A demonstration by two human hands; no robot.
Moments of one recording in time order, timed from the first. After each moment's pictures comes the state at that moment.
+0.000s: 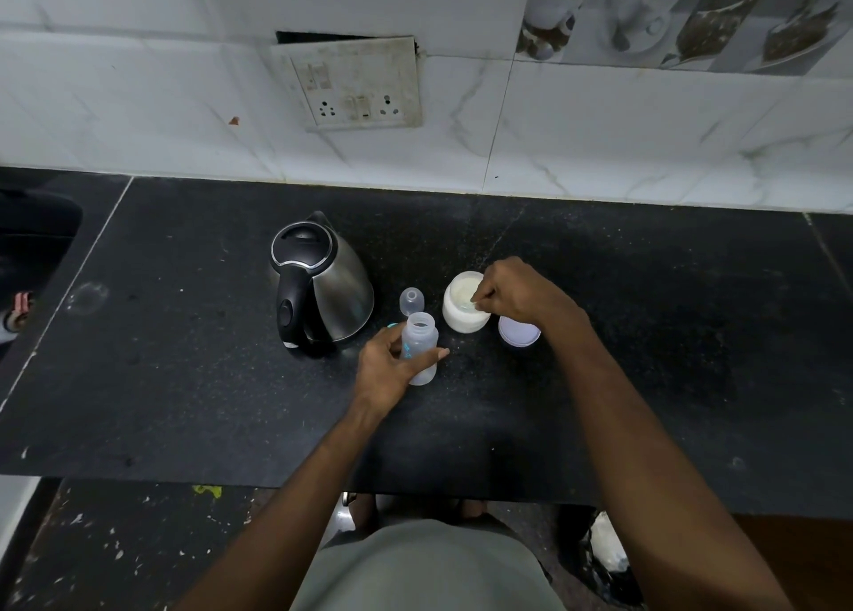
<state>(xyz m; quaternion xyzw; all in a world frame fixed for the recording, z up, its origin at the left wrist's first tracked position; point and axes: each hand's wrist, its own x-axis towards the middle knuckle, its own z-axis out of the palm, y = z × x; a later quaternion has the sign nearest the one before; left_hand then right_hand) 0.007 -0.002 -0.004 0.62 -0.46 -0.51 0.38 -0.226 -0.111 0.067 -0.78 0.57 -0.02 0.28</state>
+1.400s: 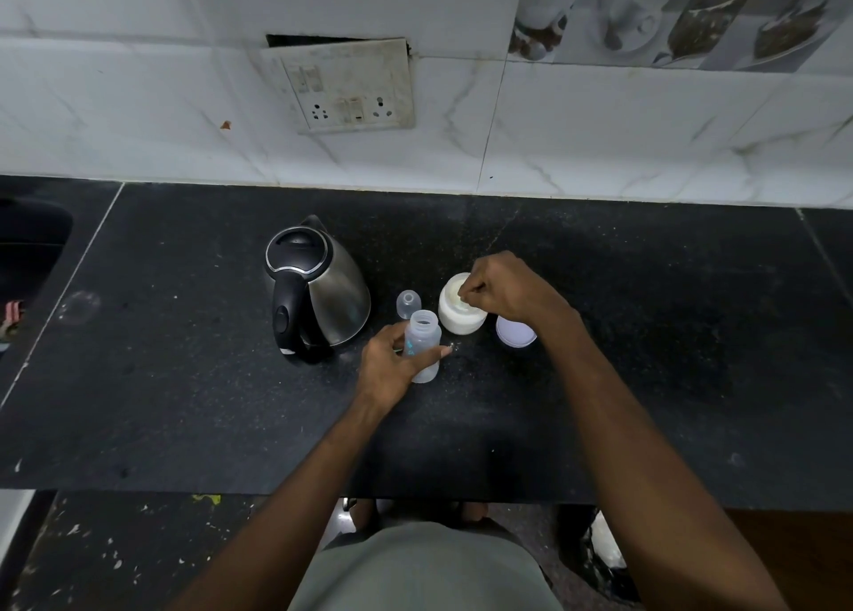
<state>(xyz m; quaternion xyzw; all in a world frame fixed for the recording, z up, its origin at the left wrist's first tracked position) 0.003 -0.013 -0.007 0.61 -0.49 -0.50 0.37 -0.216 -0.108 0.078 -0.80 0.53 -0.09 0.26</state>
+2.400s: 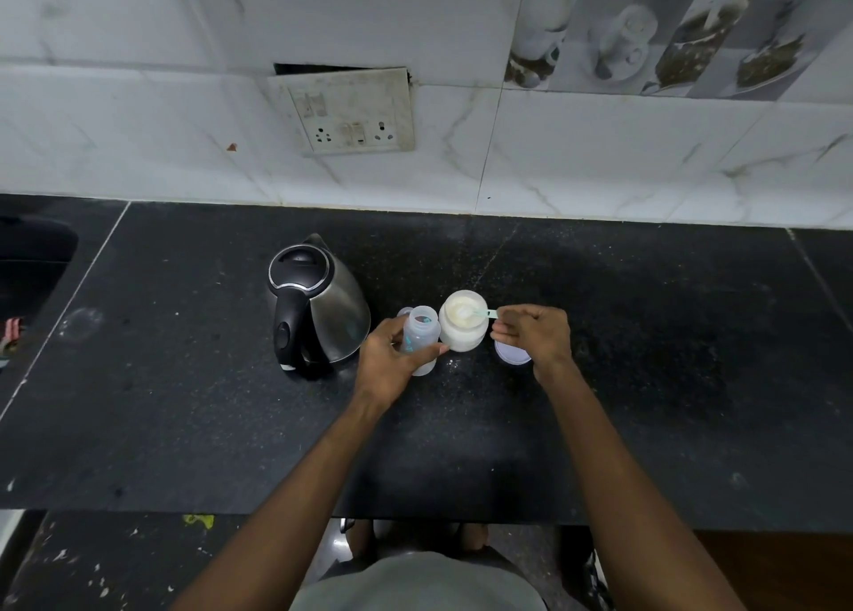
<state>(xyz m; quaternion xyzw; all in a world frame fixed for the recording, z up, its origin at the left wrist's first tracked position) 0.000 -0.035 0.019 0.59 -0.50 -0.48 0.42 -0.230 -0.061 0.040 -0.29 0.69 -0.44 0.50</state>
